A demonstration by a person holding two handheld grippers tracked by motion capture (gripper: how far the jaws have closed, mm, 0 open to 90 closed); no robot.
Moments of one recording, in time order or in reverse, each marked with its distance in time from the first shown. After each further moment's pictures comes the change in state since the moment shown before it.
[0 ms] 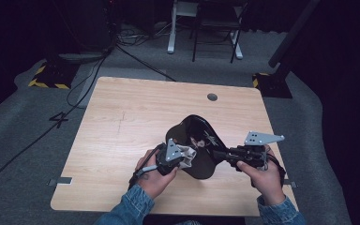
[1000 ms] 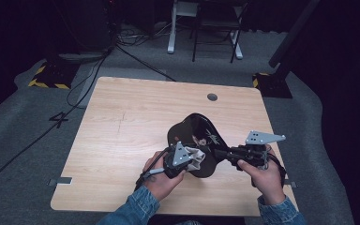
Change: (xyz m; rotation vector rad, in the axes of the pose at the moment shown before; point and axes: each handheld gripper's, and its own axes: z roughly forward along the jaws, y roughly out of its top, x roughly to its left) left arm -0.016 0.006 0.010 -0.055 -0.047 0.046; right arm -0.004 -0.001 -0.001 -0.005 -0.019 0.016
